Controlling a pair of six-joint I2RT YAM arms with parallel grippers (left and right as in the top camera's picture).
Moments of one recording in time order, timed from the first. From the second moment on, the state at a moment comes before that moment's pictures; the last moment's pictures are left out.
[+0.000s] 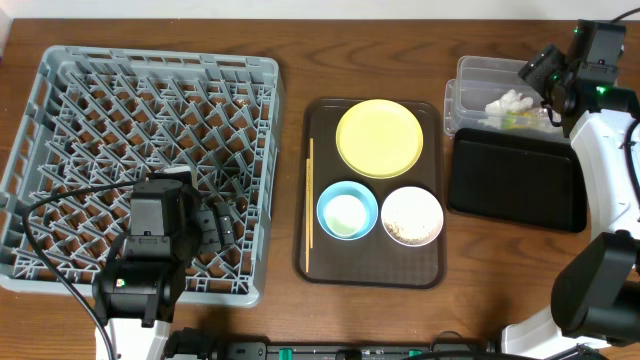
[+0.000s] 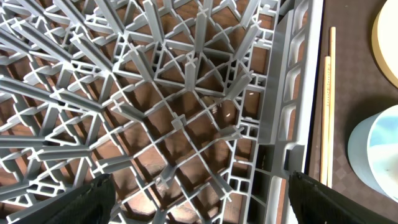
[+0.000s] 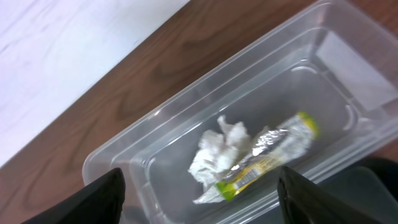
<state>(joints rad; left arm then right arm) -0.05 0.83 0.80 -0.91 -0.04 -0.20 -0.16 1.75 1.48 -0.52 0.10 0.55</state>
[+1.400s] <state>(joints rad) -0.05 0.83 0.80 -0.91 -0.04 -0.20 0.55 1.58 1.04 -0.94 -0.13 0.16</state>
